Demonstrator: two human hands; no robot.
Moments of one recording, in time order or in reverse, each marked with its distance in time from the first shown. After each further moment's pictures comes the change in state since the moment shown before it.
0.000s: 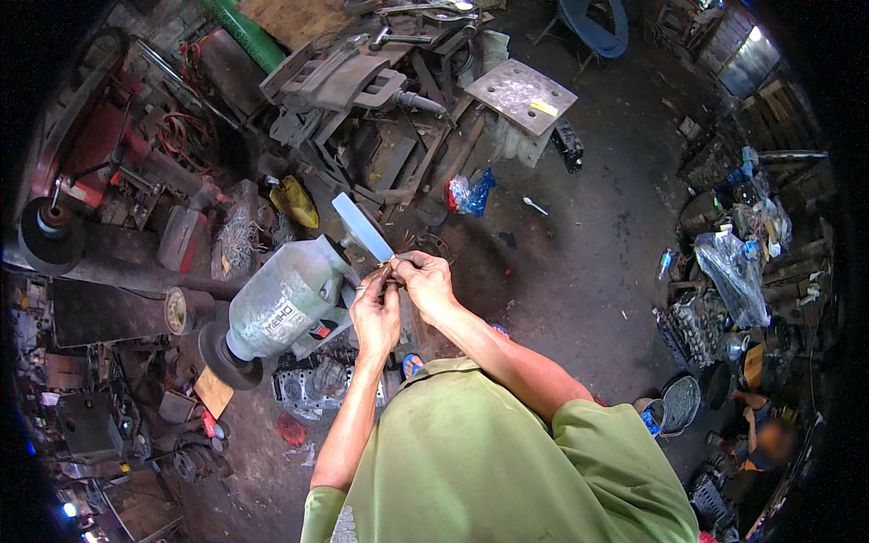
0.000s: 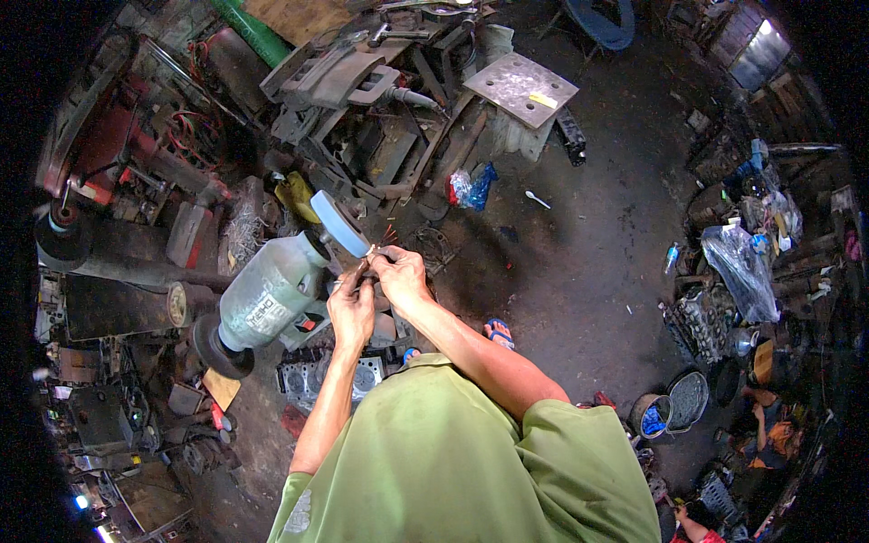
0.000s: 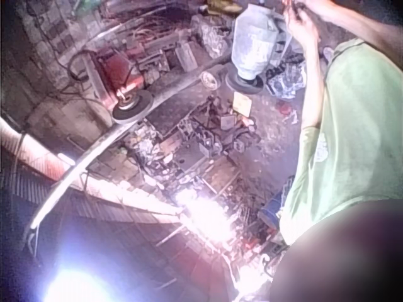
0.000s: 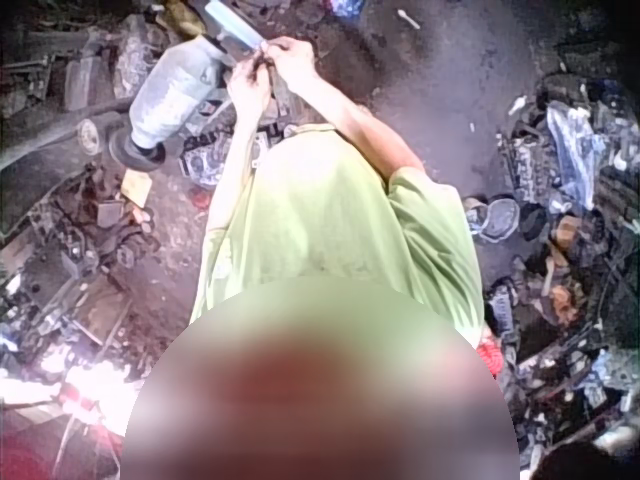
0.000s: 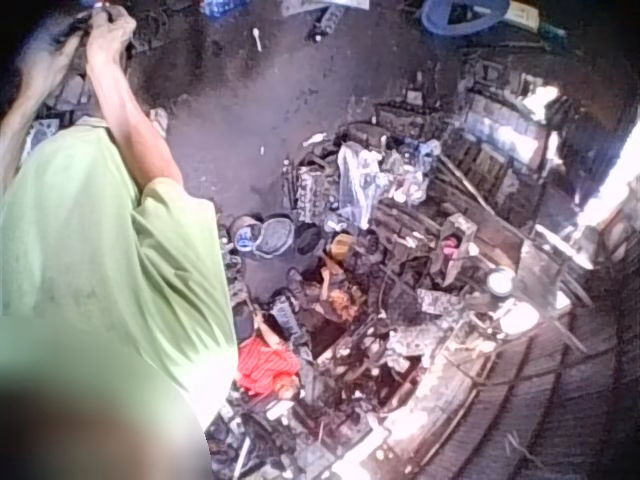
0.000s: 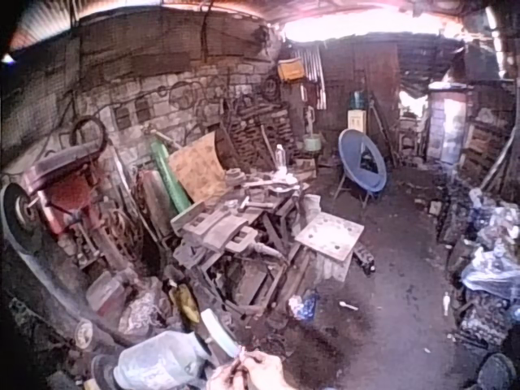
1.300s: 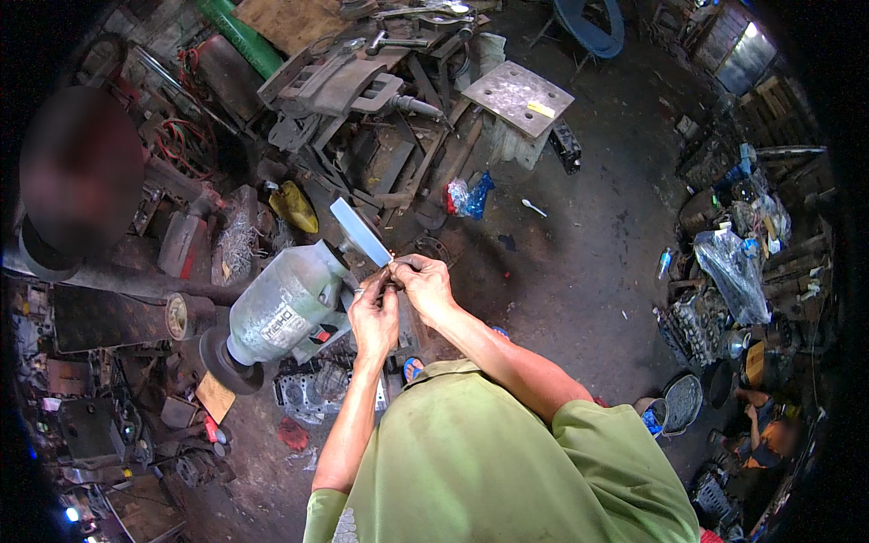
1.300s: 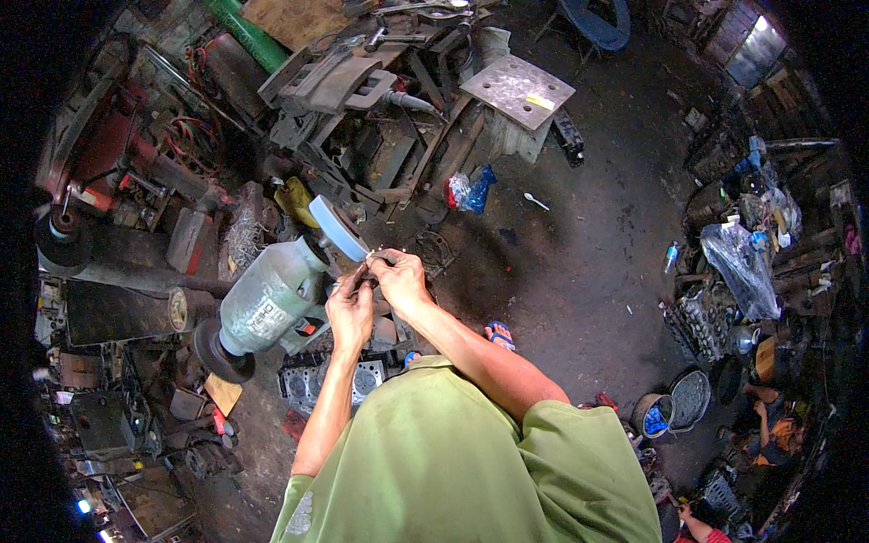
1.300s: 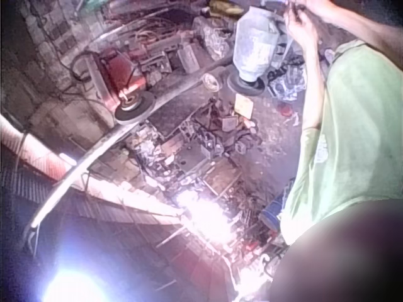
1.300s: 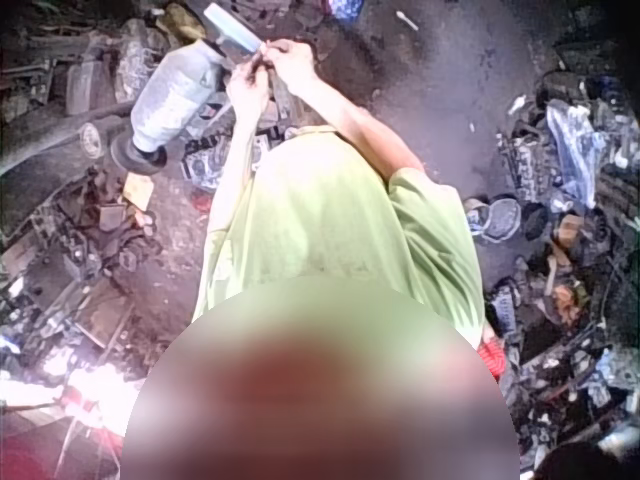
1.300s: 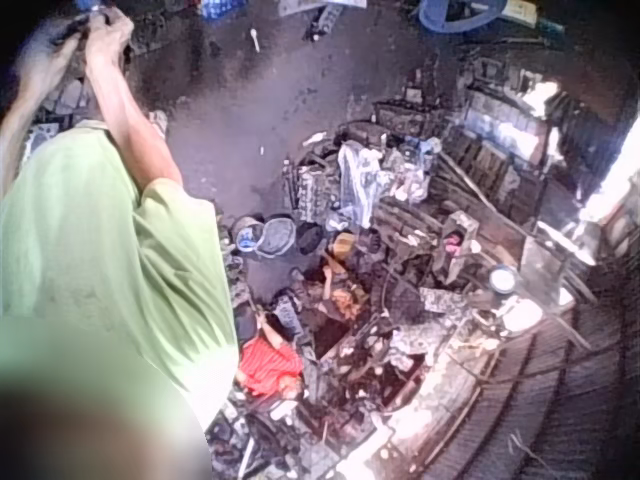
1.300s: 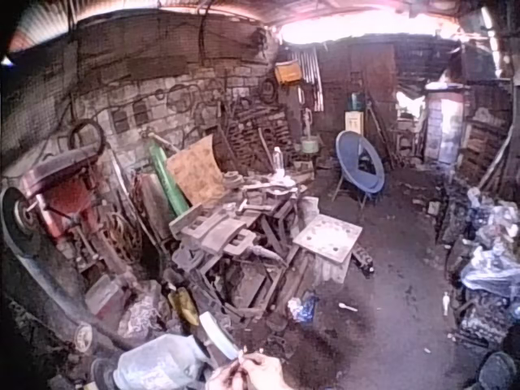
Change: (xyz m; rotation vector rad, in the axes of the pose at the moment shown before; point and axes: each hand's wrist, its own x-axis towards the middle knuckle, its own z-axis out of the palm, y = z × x) left_hand 0.010 0.000 0.003 -0.012 0.021 0.050; right_hand 0.009 -0.002 -0.003 -0.063 -0.013 -0.051
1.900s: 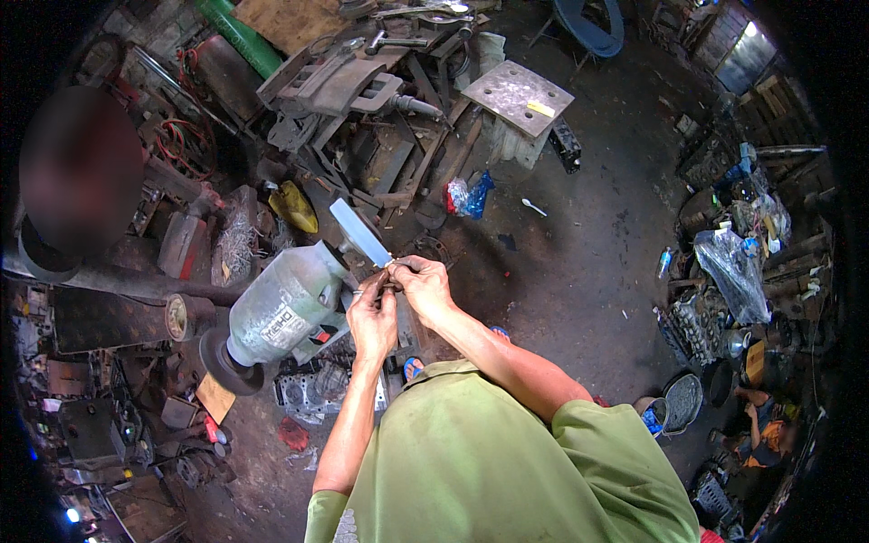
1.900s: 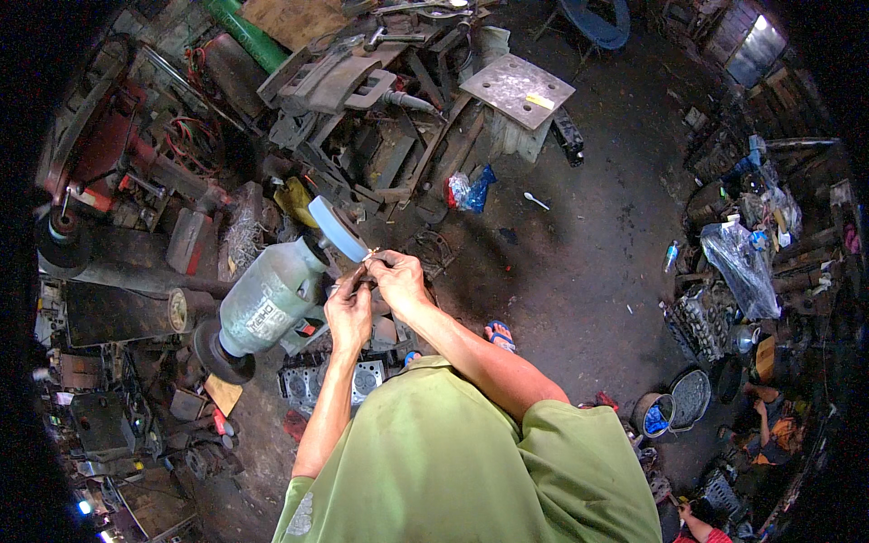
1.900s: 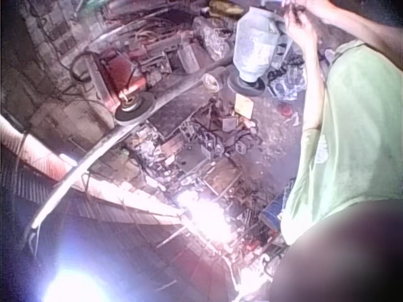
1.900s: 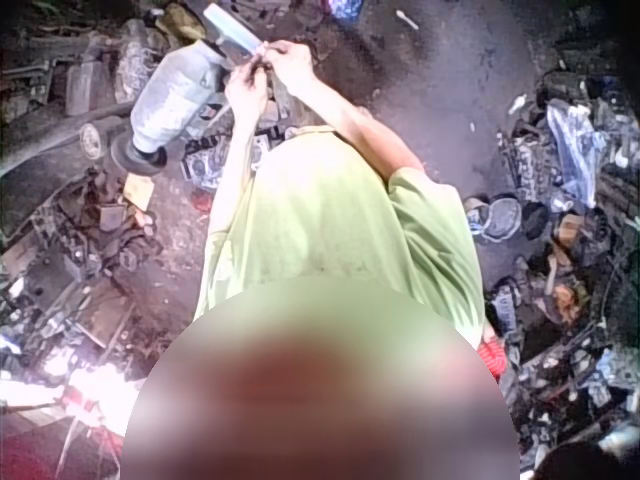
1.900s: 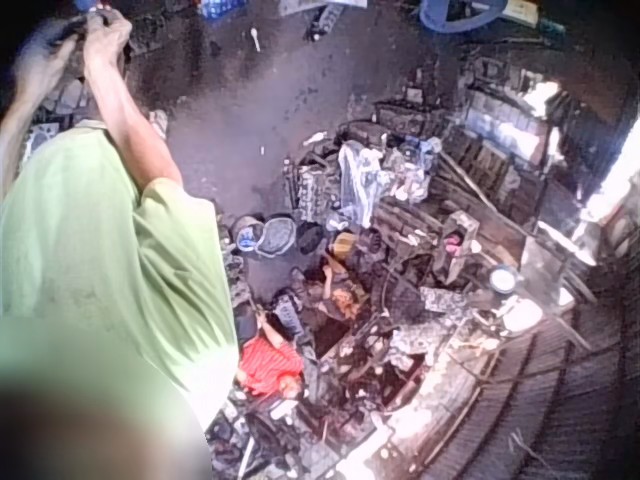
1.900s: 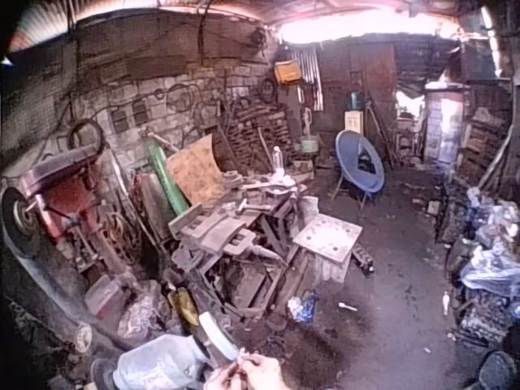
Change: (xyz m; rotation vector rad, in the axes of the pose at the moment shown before) left_hand -0.002 0.000 -0.003 0.011 -0.004 0.002; right_hand 0.000 0.004 0.003 0.039 0.001 0.013
